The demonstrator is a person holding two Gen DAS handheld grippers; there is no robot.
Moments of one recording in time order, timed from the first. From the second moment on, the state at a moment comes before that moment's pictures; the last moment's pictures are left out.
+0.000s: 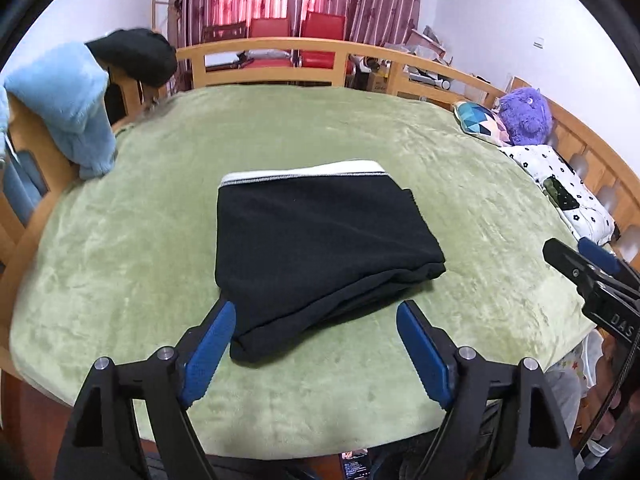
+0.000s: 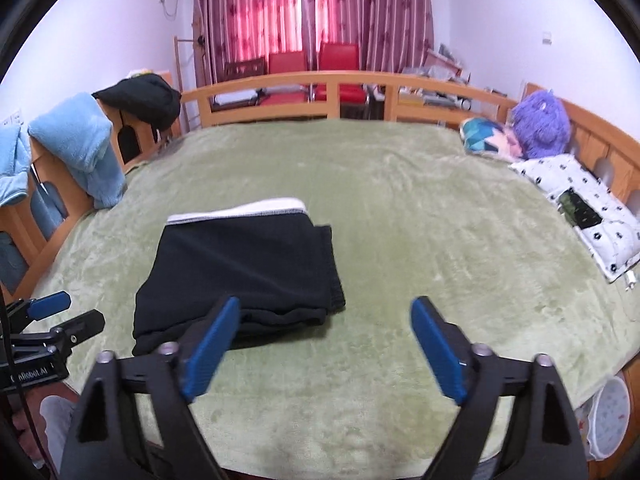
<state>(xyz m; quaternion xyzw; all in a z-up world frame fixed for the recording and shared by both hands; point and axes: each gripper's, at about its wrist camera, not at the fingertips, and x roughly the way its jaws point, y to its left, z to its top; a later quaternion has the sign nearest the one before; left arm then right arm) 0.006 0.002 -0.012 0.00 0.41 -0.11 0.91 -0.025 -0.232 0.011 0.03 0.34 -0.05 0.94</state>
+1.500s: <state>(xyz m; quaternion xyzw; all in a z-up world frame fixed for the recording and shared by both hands) -0.025 -0.004 0.013 0.00 0.38 -0.06 0.92 -0.052 -0.238 0.027 0.03 0.34 -0.06 0.94</state>
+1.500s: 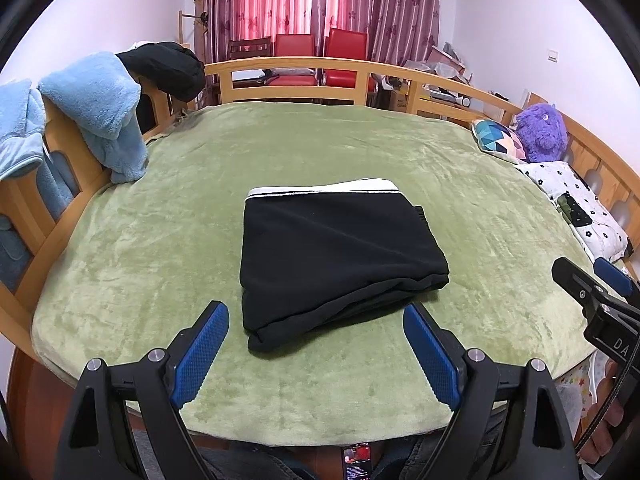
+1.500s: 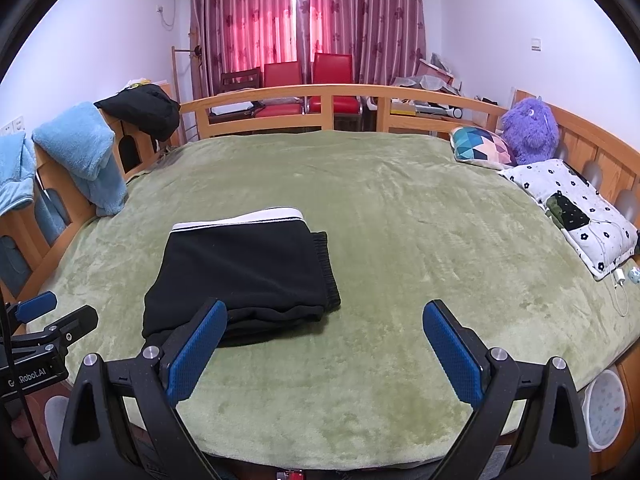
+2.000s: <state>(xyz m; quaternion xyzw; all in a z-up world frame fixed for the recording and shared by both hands) -0.026 -0.002 0.013 0.00 0.38 -0.06 0.92 -0.051 -0.228 0.026 0.03 0.34 -0.06 0.94</state>
